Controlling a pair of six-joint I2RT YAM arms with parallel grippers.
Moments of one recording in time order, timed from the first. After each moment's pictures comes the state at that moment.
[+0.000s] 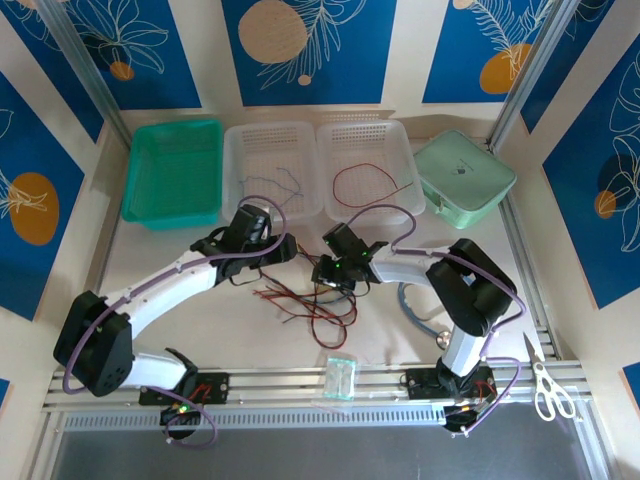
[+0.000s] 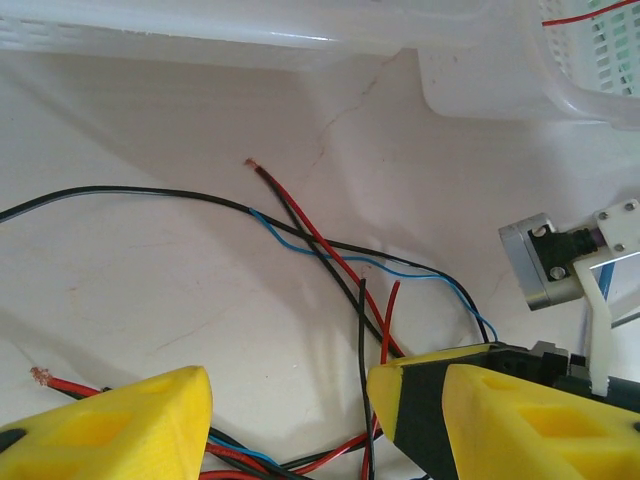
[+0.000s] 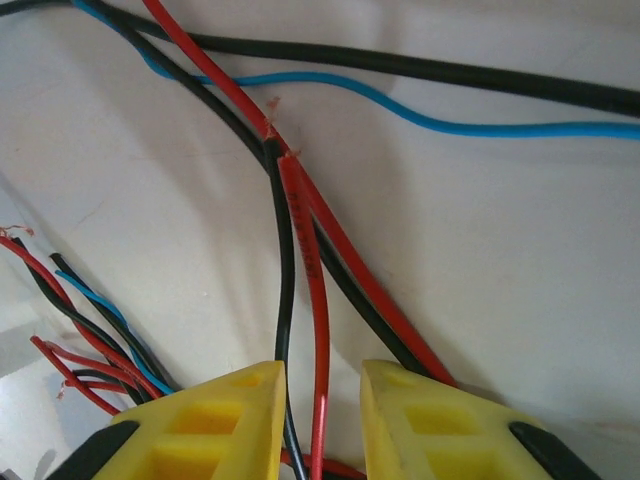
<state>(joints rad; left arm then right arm) -0.62 1.35 0.88 -0.36 0.06 -0.70 0.75 1.74 0.90 -0.20 -0.23 0.97</state>
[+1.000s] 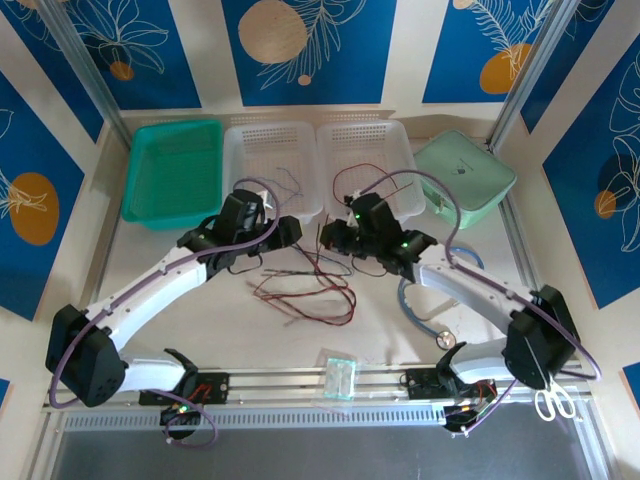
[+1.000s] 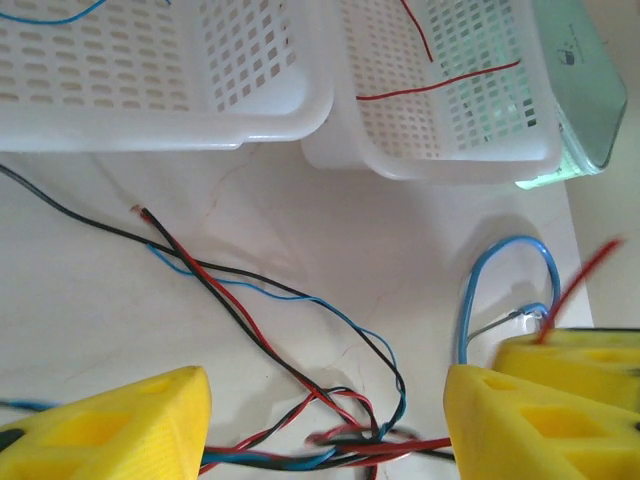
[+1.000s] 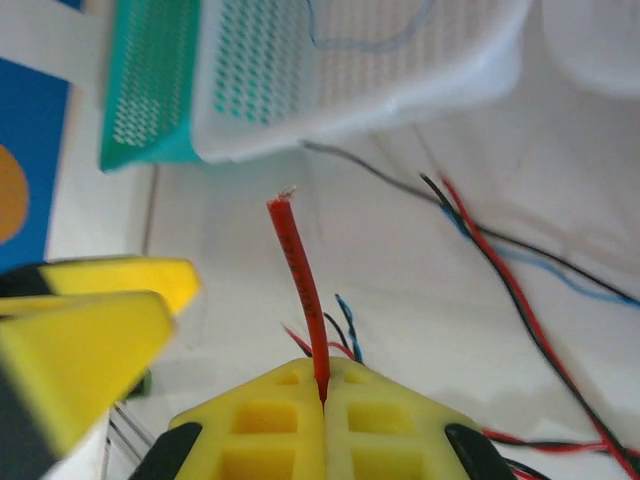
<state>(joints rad) -0.62 1.29 1.01 -0.41 0.13 -0.73 0.69 1.32 0.97 -0.24 -0.17 0.87</state>
